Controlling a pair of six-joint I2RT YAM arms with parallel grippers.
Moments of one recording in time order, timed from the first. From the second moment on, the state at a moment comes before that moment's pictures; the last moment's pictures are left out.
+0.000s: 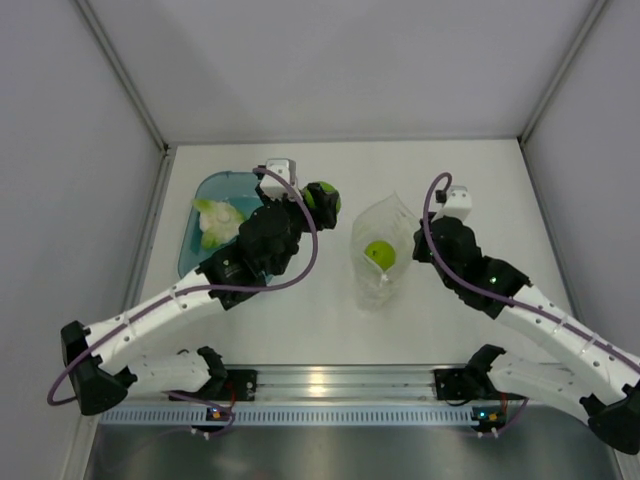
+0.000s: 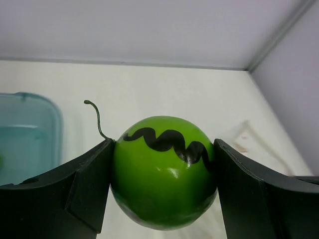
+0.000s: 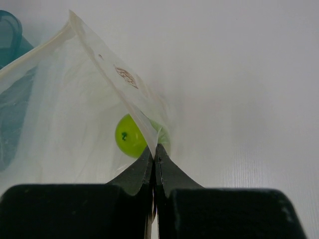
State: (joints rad) left arm -0.97 1.14 1.09 0.03 -0.60 -0.37; right arm 0.74 0.92 0.86 -0.44 0.54 0.49
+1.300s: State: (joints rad) left arm -0.26 1.75 1.26 -0.26 -0.43 -0.50; right arm 0.74 0.91 0.85 -0.44 0.54 0.43
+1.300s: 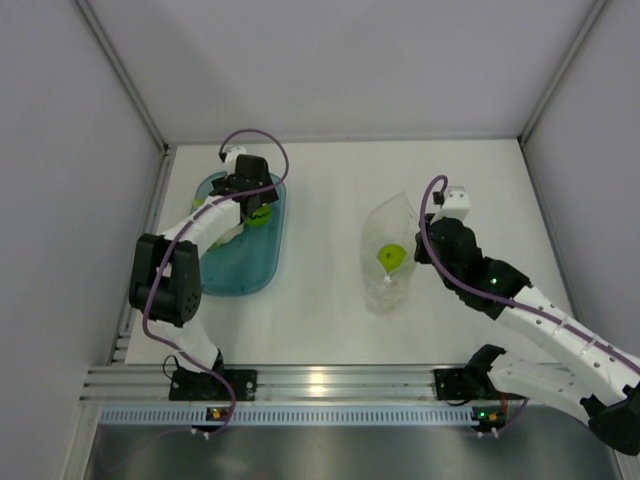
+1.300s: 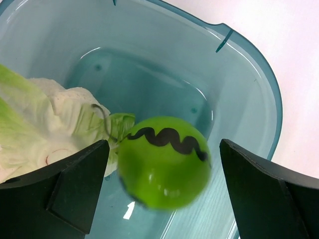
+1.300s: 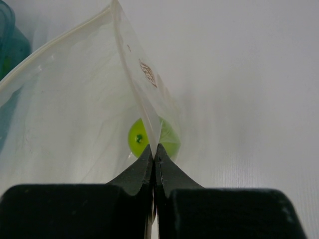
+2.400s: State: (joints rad) left arm -0.56 1.27 1.26 -0.26 0.02 -0.55; right arm 0.74 1.09 1.03 -0.46 0.42 0.45
